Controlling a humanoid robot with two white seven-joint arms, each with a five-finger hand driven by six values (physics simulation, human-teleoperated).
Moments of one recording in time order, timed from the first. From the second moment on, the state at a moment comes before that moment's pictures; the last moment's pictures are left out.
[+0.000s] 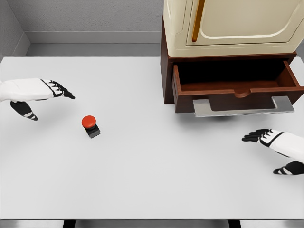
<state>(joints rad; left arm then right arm) -0.75 1.01 -0.77 -1.37 -0.24 -0.61 -0.61 0.30 -0.89 -0.17 -1.76 0.17 -0.61 0.61</state>
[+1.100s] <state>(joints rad) -0.74 0.87 -0.88 -1.48 -0.28 -0.61 -0.61 0.48 -0.80 -0.56 -1.75 0.06 -0.61 0.61</state>
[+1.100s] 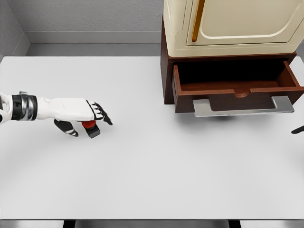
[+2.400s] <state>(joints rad) -0.83 0.87 -0.88 -1.50 -0.27 -0.61 -0.61 0.49 -0.89 -0.51 -1.76 0.06 -0.61 0.61</state>
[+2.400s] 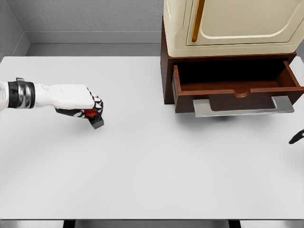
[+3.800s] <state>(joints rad) -1.13 0.41 -0.88 -1.44 -0.14 -0.62 -0.61 0.40 -1.02 -0.40 -1.76 0.03 -0.61 0.61</state>
